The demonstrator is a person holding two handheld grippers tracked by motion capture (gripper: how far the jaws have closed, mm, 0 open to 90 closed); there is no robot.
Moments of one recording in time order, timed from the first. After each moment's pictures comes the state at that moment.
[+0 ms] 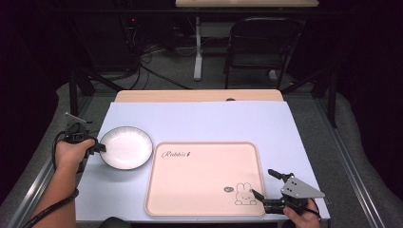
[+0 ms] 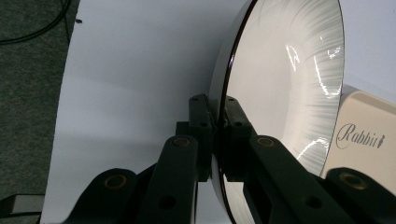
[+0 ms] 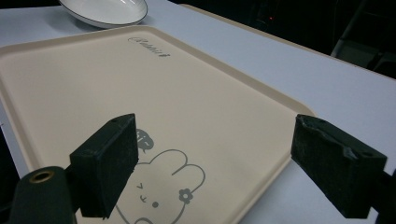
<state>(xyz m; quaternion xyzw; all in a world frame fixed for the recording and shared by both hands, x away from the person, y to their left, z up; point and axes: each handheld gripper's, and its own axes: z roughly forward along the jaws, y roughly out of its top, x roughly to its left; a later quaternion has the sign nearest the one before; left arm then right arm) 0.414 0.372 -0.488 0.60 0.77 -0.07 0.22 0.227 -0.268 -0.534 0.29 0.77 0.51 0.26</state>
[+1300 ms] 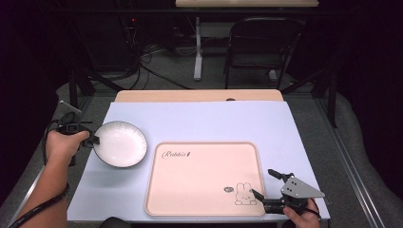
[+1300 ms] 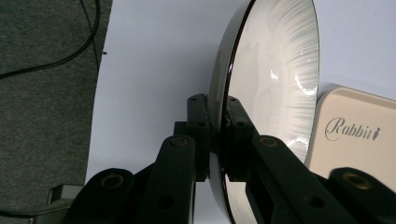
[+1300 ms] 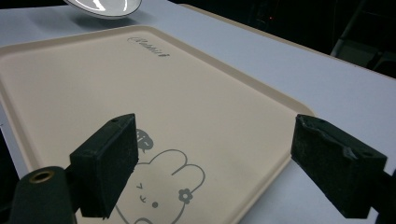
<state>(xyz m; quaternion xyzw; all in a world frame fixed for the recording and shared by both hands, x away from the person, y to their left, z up) 0.411 0.364 -0.436 0.63 0.75 -0.02 0.20 0.227 -0.268 -0.534 0.30 0.77 0.51 0.26</state>
